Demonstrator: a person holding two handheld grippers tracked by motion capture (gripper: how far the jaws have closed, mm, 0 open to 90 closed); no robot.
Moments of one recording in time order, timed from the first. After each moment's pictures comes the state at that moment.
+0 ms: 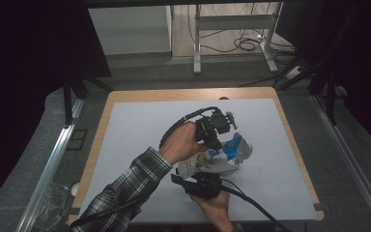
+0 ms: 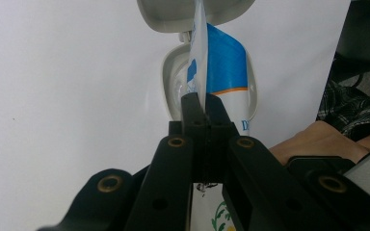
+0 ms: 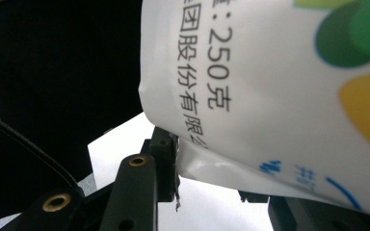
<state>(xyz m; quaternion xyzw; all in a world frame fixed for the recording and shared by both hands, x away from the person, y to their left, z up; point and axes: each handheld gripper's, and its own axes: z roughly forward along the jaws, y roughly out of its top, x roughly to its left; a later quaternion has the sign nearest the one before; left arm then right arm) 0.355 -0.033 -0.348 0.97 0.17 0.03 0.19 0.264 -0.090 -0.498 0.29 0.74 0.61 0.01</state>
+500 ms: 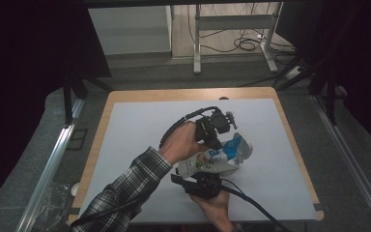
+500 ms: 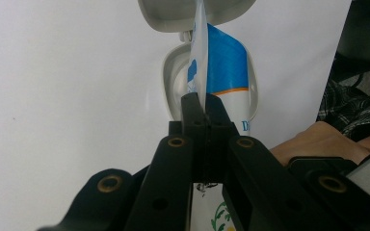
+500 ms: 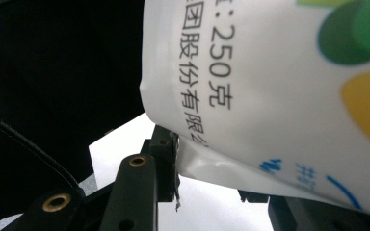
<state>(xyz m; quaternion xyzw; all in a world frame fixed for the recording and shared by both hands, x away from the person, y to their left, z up) 0.355 -0.033 -0.348 0.97 0.17 0.03 0.19 0.264 -0.089 -0.497 0.28 0.74 0.61 0.01</state>
